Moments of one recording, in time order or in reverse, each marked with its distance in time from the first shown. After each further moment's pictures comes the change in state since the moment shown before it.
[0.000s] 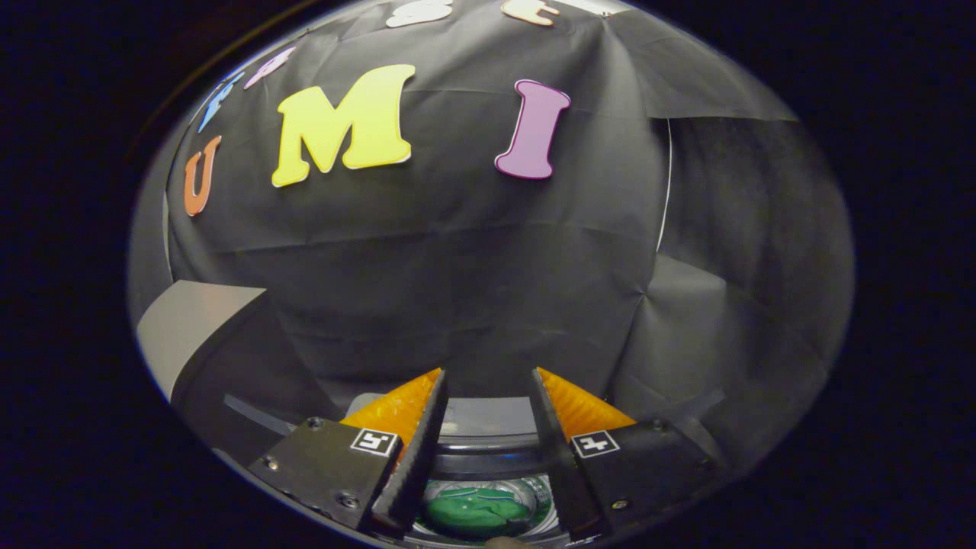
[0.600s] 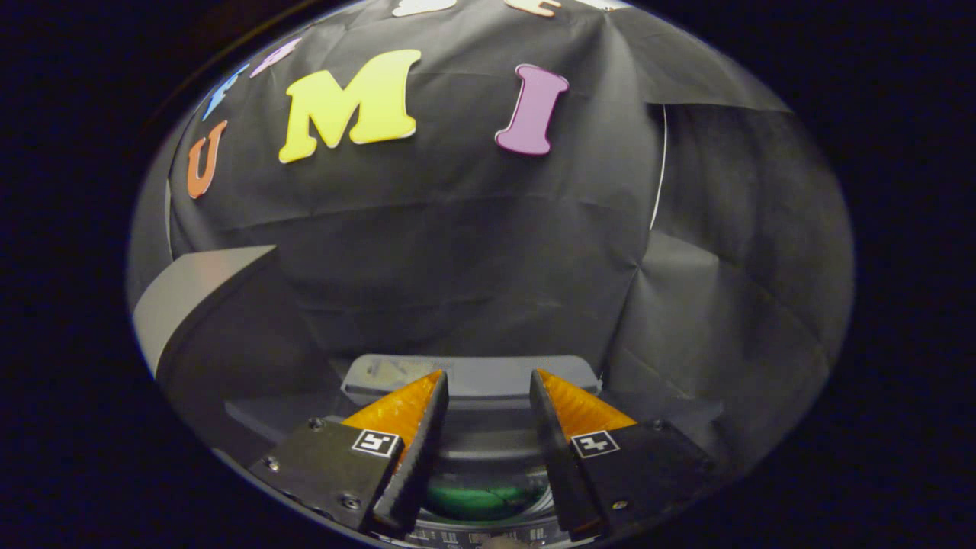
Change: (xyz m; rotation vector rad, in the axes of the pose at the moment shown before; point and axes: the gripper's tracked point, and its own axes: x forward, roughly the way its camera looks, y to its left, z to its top) arm -0.003 0.002 -0.007 -0.011 0.113 -0.002
